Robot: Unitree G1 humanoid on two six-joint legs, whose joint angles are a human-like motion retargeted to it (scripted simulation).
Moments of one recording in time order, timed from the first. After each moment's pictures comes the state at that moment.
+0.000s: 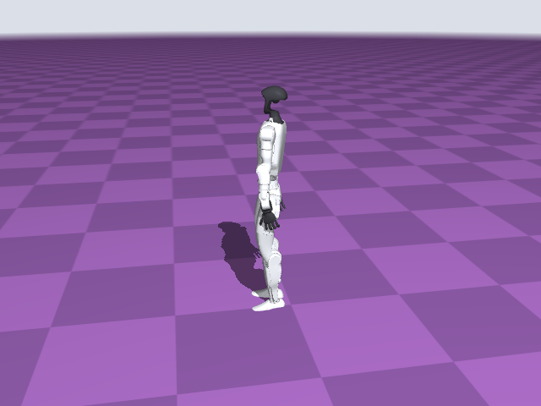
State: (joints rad) left arm 0.03 0.09 0.25 1.64 0.20 0.18 -0.22; right arm 0.01 -0.15 0.04 1.51 -0.52 0.21 0.22; waist -0.22 0.09 -0.14; left_leg -0.05 -0.03 0.27 0.02 -0.07 0.11; right_leg -0.07 0.04 -0.27 0.04 -0.06 -0.07
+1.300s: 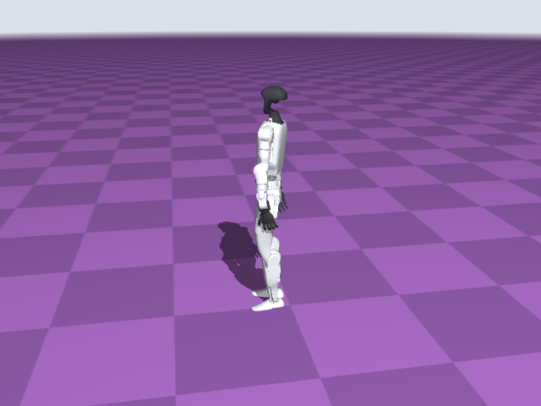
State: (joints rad) left arm 0.01 0.10 0.23 1.66 0.19 0.18 -0.21; right arm 0.02 -0.17 0.00 1.50 -0.53 0.19 0.21; waist -0.21 0.09 -0.14; left_leg -0.04 -0.02 0.34 0.01 -0.08 0.11; right_leg -0.08 0.05 -0.19 0.05 -0.06 -0.07
